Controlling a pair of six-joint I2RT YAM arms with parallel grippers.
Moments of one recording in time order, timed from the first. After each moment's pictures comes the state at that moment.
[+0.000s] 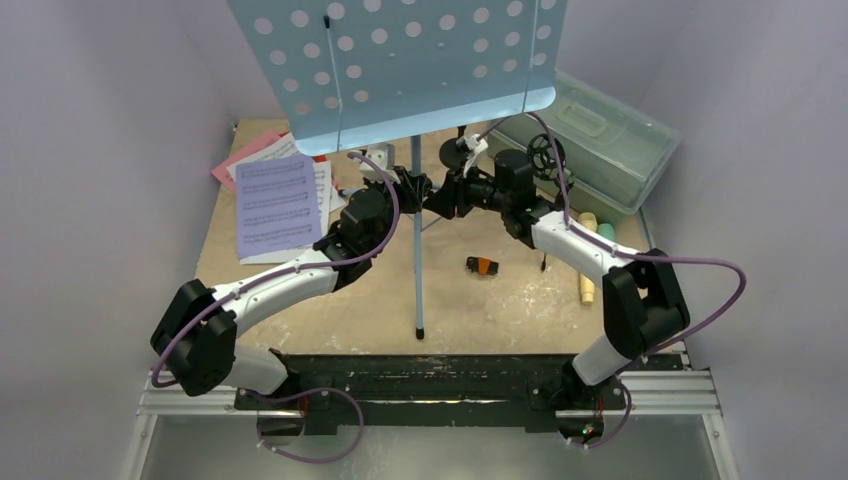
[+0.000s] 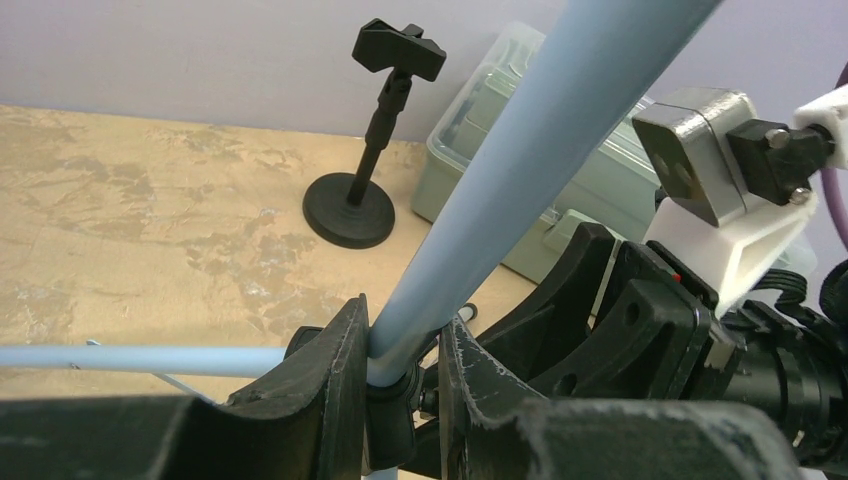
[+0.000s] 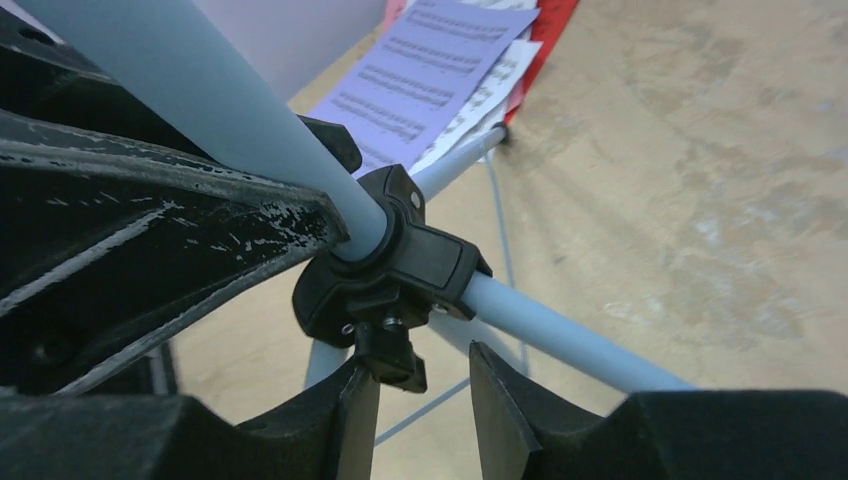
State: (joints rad) left arm -0.77 1.39 0.91 0.49 -0.42 -0.41; right arm 0.46 1.59 1.06 0.24 -0.61 0.30
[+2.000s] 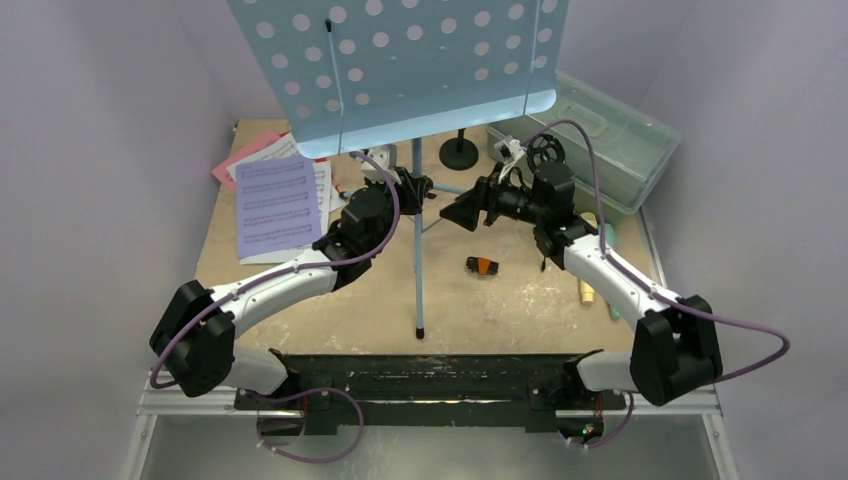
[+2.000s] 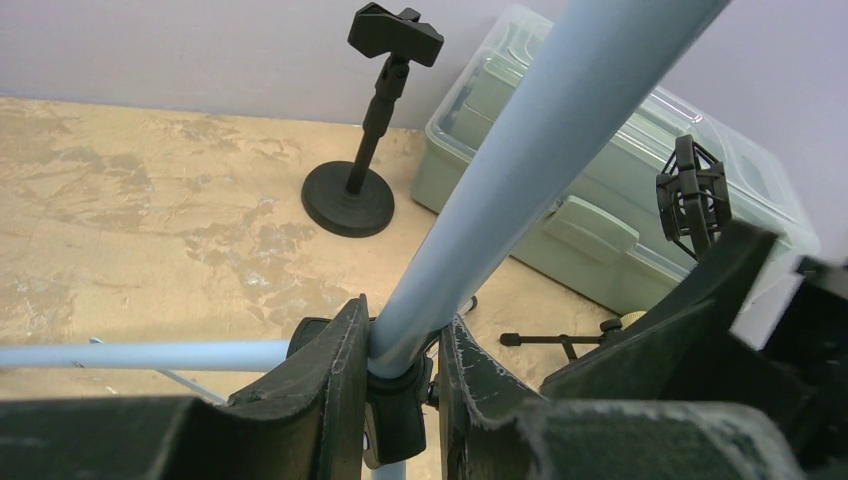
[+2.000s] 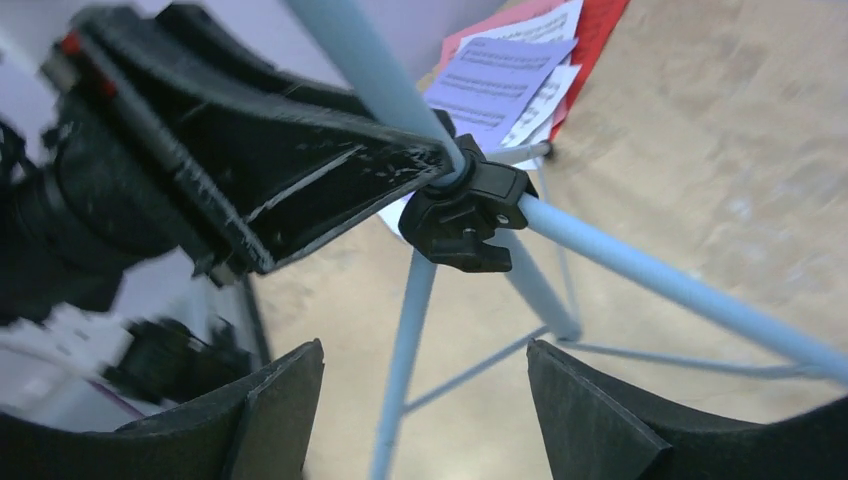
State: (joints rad) left arm -0.77 1.38 0.91 0.45 -0.41 -0.41; right arm 0.37 1.31 0.91 0.23 -0.72 0.31
